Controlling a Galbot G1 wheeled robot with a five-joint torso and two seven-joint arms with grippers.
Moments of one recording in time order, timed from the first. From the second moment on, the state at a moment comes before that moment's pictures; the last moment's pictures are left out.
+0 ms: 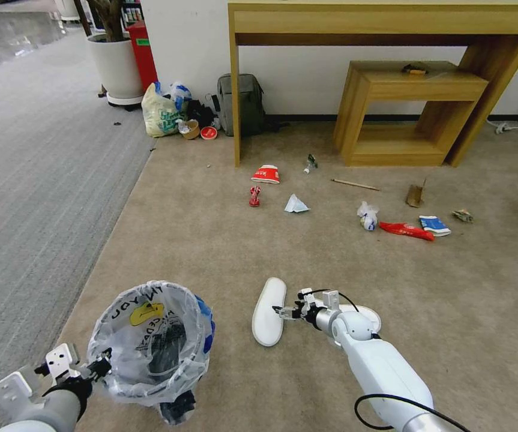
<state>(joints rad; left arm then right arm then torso) 1.77 -1.42 -0.91 -2.36 -0.99 0.74 -0.48 -0.79 1.35 0.17 0.96 0.39 -0.35 -0.40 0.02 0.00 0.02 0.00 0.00</state>
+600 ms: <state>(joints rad) 1.77 -1.43 -0.90 -2.35 -0.98 0.74 -0.47 -0.79 1.36 0.19 0.94 0.37 -0.35 -0.39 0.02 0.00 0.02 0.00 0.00</state>
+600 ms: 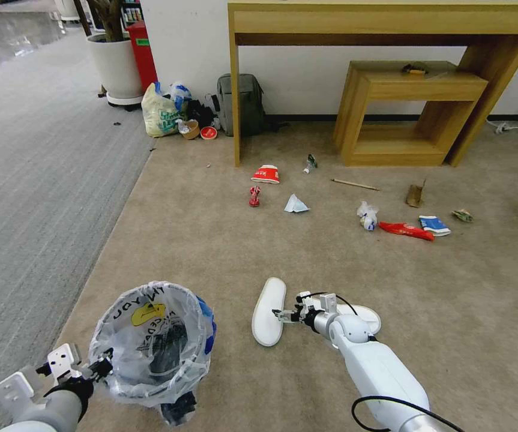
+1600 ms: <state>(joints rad) 1.78 -1.43 -0.89 -2.36 -0.93 0.74 -0.43 -0.75 1.43 0.20 0.83 0.30 -0.24 -0.45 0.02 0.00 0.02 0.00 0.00</state>
